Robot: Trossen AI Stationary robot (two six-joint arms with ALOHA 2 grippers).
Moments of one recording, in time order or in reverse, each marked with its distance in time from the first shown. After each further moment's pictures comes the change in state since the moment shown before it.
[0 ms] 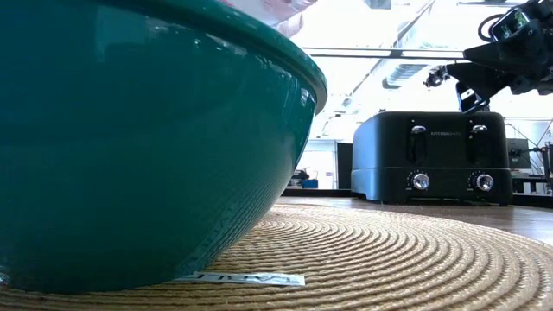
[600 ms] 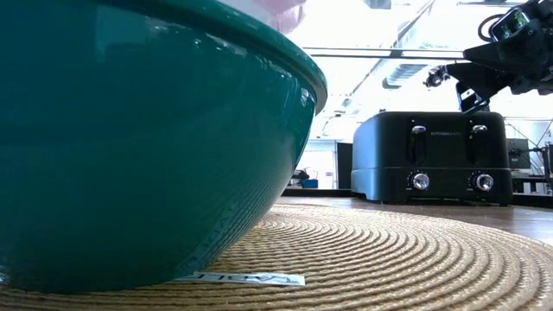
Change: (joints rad) left arm -0.020 0.000 0.000 0.037 0.021 0.078; right arm 0.000 0.000 0.000 0.000 0.000 0.000
